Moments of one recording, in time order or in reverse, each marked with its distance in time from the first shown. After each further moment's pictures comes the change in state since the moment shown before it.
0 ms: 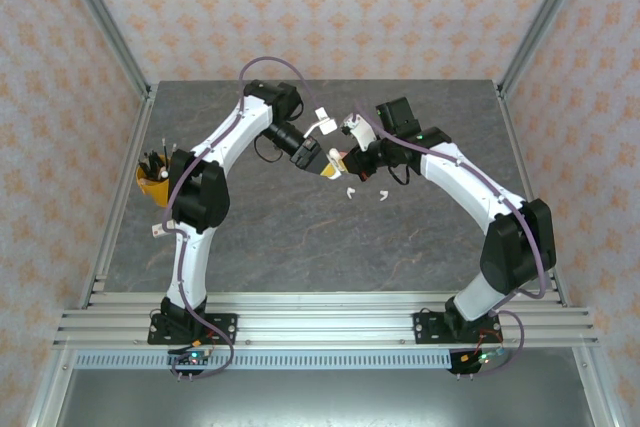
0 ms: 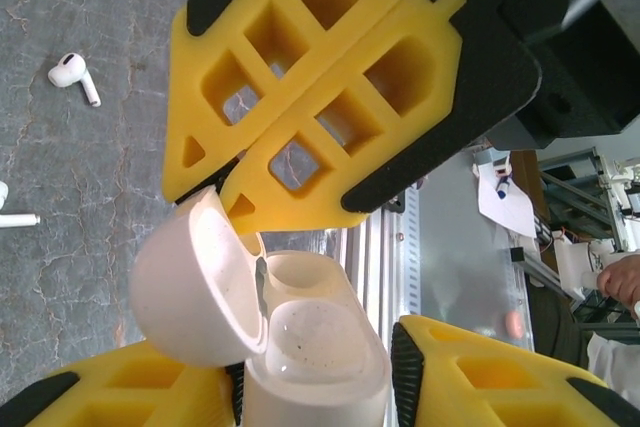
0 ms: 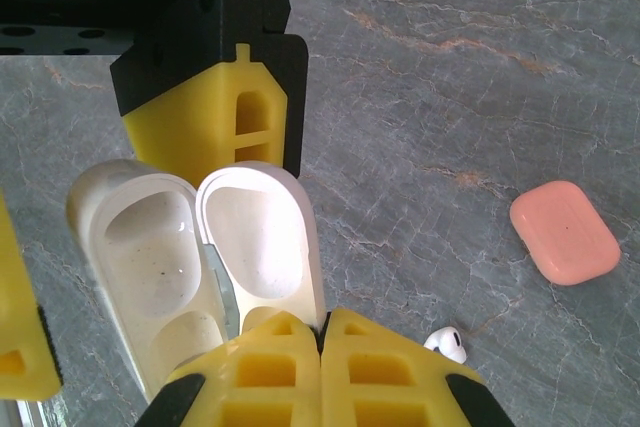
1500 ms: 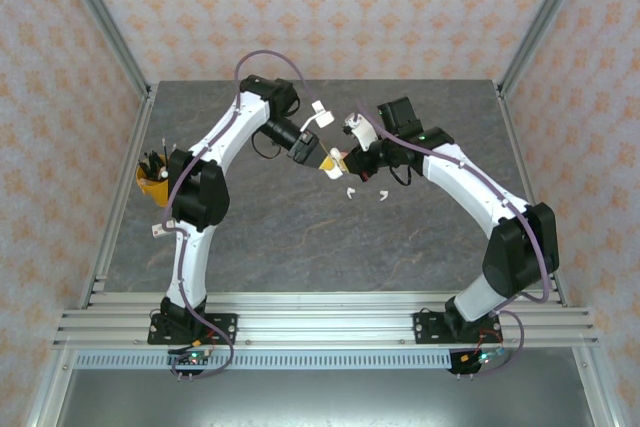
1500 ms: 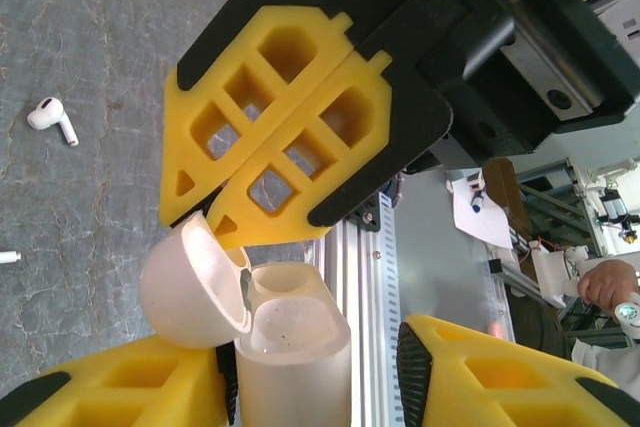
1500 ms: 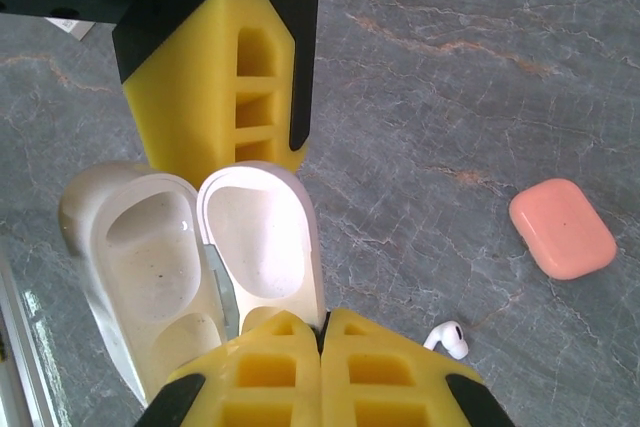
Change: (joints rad) left arm 0.021 0.021 0.072 -0.077 0.078 0.063; right arm 0.002 -0.022 0.000 -0.016 0.003 0.008
